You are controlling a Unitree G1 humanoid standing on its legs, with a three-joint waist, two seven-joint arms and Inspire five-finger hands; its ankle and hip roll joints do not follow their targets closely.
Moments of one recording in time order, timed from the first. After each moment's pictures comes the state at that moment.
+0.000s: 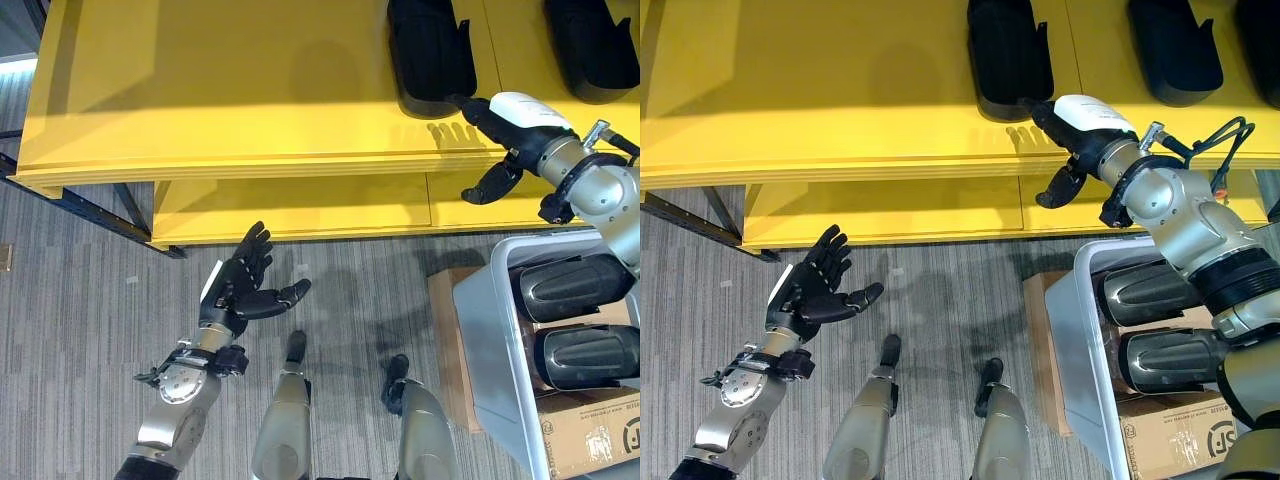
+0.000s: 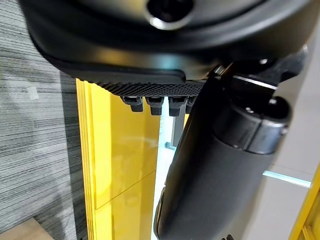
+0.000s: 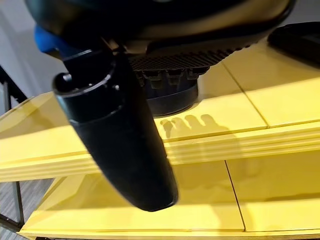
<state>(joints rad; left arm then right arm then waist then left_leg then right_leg) 0.02 0.53 -0.15 -0.01 -0.62 -0.19 -0.01 -1.11 -1.08 0.77 0.48 -0.04 -0.11 0.11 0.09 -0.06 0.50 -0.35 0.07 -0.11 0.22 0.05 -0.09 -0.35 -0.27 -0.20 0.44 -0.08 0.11</state>
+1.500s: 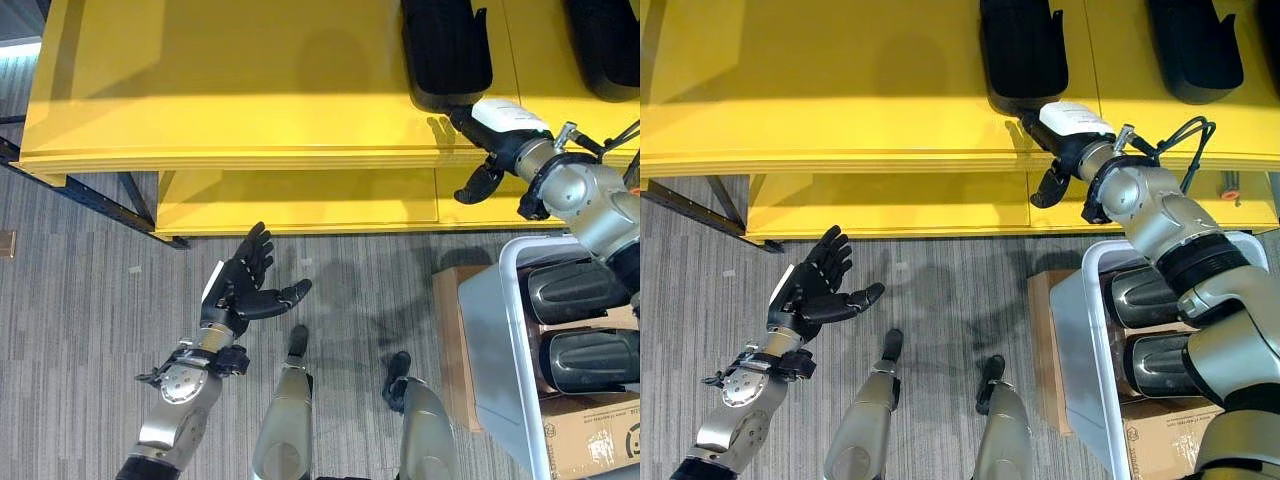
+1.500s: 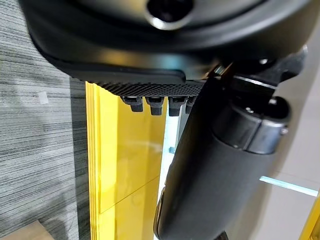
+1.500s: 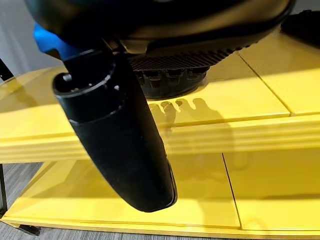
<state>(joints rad) 0.02 0.53 -0.16 -0.01 -0.62 -0.19 -0.01 -1.20 -0.95 0.85 0.64 -0.12 -0.10 0.08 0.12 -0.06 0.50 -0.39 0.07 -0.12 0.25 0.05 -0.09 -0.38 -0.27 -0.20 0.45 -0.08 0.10</state>
